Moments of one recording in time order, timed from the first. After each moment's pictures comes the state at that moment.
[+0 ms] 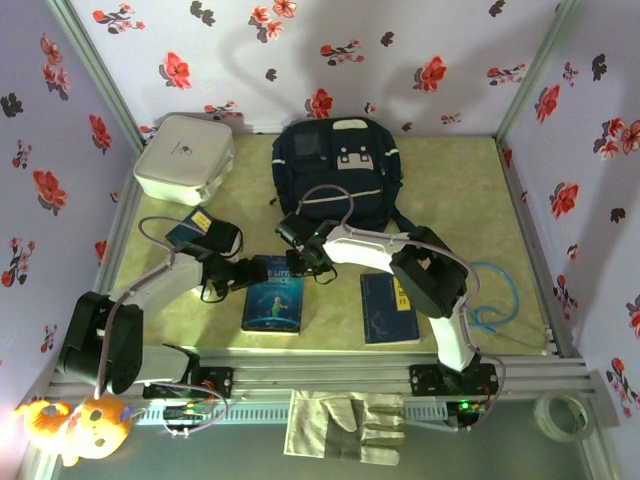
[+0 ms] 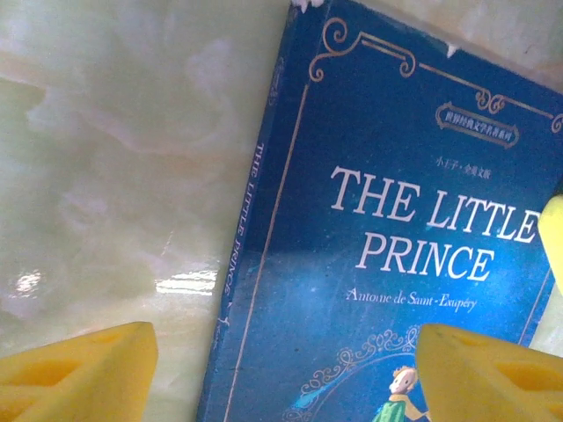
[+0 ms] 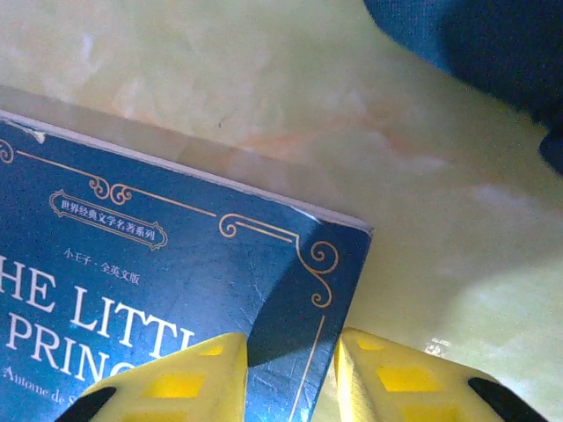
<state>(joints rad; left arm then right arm) -0.39 1.33 0.69 -0.59 0.21 -0.60 0.93 2.04 1.44 -0.62 0.01 0.71</state>
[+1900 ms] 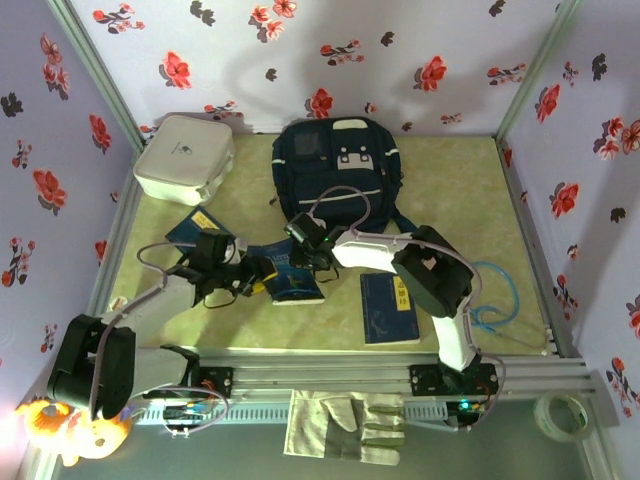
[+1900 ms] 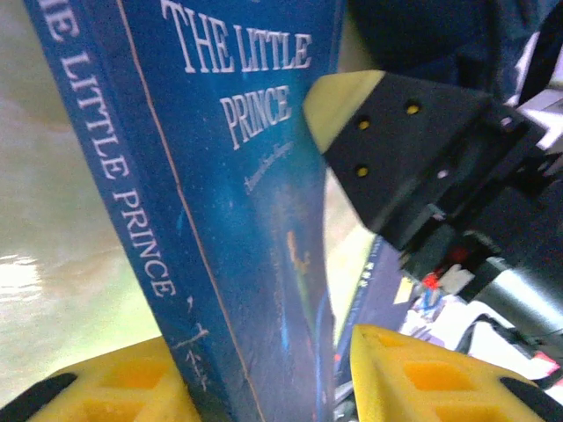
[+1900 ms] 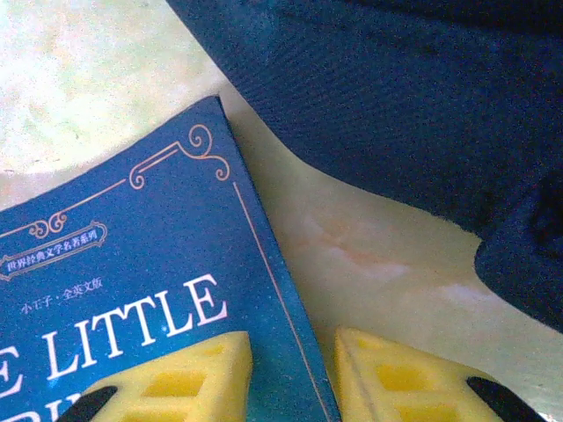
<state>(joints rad) -0.38 1.20 0.51 -0.18 0.60 -0.99 0.91 2.00 1.27 -0.31 0.05 0.92</state>
